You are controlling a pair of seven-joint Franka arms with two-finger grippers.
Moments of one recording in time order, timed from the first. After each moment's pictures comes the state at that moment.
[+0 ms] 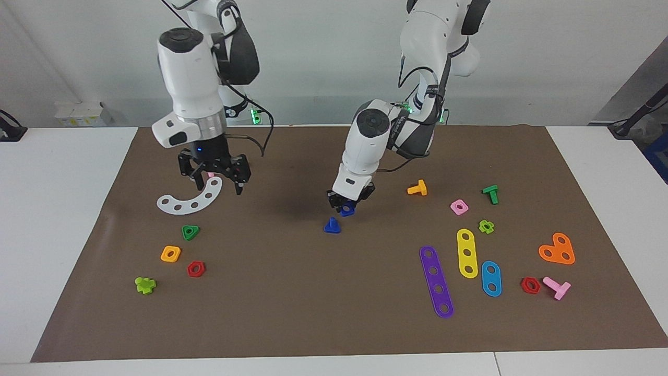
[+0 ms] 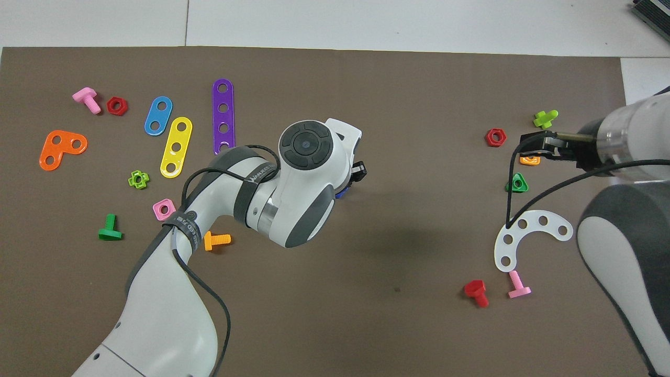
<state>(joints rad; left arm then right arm) -0.64 0.49 -0.04 -1.59 -0.12 2.17 -0.88 0.15 -0.05 -0.06 -1.76 -0.06 1.85 0.32</state>
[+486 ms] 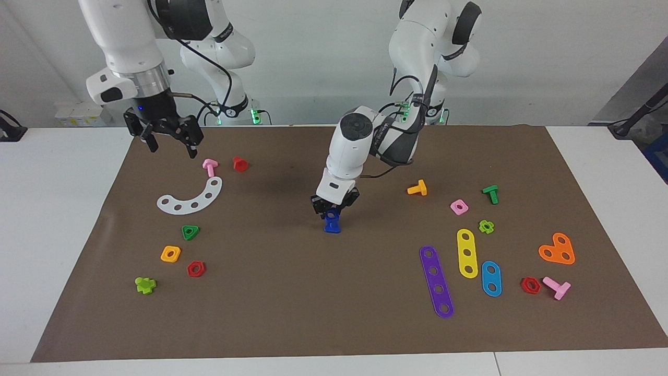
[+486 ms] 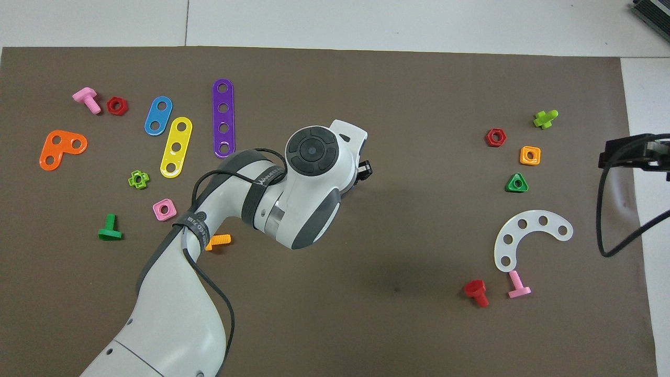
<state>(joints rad) -0.65 0.51 -0.04 -1.59 -0.12 2.22 -0.89 0.07 -0.07 -0.06 -1.55 -0.05 1.56 0.22</state>
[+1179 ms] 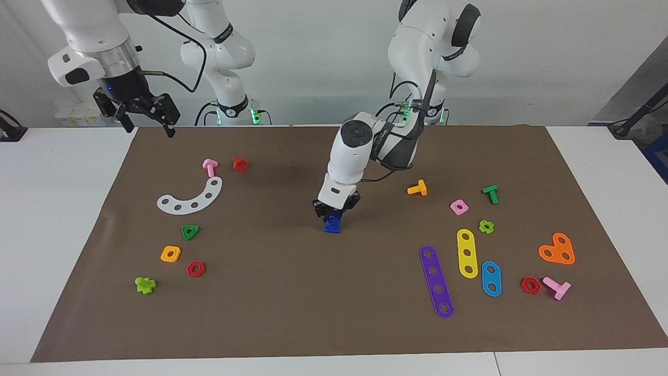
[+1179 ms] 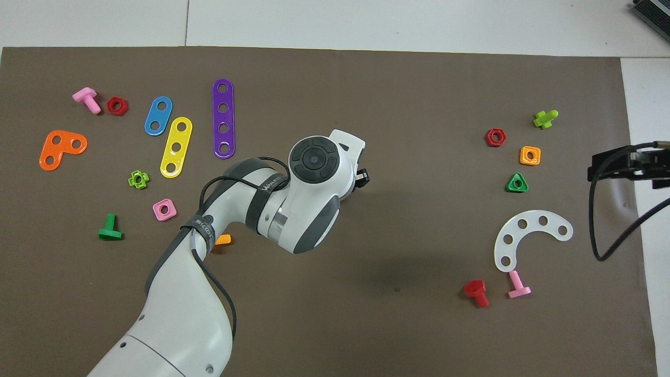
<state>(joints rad) -0.67 0.52 -0.03 -1.64 -0.12 2.26 -0.89 0.06 -0.04 -0.06 -1.57 -0.04 1.53 0.13</state>
